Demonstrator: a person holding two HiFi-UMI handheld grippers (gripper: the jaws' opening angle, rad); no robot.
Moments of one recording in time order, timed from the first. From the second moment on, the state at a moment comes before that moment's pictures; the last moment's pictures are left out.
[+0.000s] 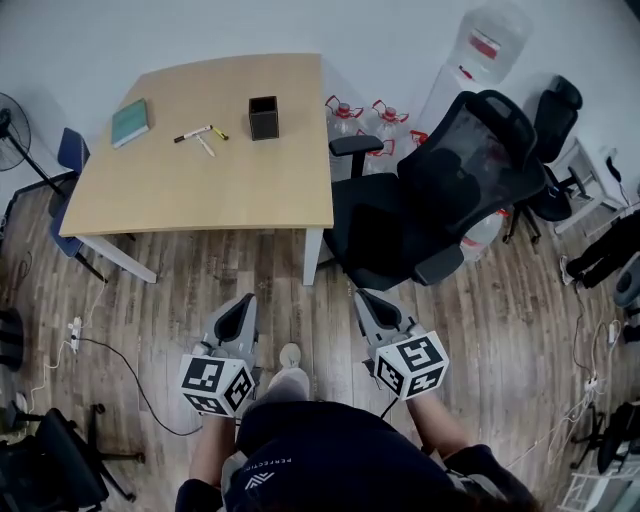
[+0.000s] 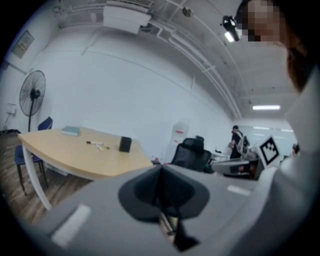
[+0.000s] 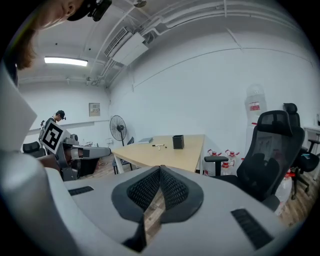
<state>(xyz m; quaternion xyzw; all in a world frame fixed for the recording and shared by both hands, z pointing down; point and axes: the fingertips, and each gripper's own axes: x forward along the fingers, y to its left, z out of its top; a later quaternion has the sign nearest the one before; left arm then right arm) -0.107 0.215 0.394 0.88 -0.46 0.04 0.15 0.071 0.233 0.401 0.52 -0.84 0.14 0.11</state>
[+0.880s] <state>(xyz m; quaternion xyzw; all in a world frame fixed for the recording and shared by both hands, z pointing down) -0.133 0.031 0.402 0.89 -0.44 0.06 0.15 0.021 0.055 0.400 0.51 -0.84 0.14 0.13</state>
